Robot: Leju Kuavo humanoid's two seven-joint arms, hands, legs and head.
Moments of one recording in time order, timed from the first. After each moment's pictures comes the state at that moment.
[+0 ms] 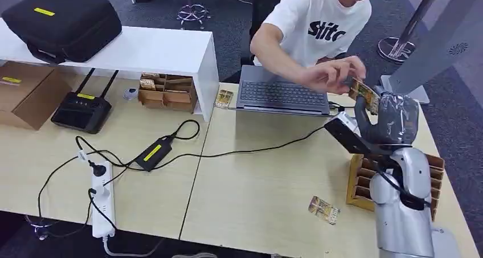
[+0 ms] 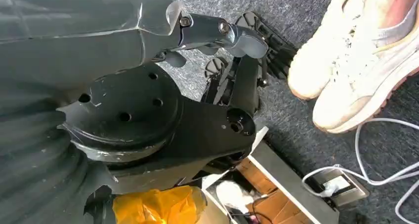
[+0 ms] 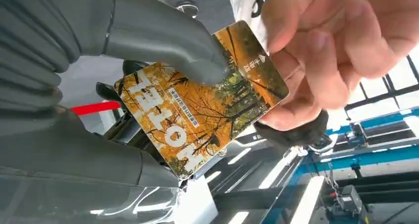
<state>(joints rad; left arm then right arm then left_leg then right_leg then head) -0.05 -0.01 -0.72 -0.13 1.57 0.13 -0.01 -0.39 -0.04 -0.09 -1.48 1.11 -0.19 -0.19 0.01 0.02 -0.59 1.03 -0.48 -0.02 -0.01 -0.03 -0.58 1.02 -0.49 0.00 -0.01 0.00</state>
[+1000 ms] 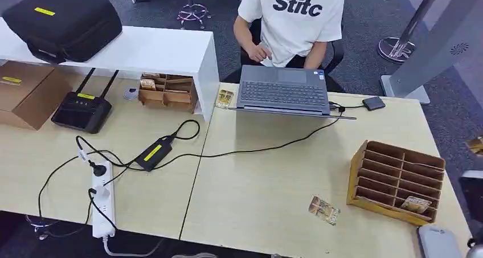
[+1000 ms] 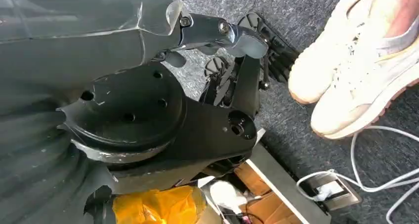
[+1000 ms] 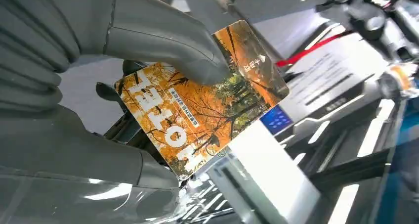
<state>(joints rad) -0.04 -0.03 -0.67 -0.13 1.57 0.16 -0.04 -0.08 -0.07 -0.68 -1.75 0.67 -0.08 -0.36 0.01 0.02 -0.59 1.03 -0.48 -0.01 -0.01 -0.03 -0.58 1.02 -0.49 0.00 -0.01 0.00</state>
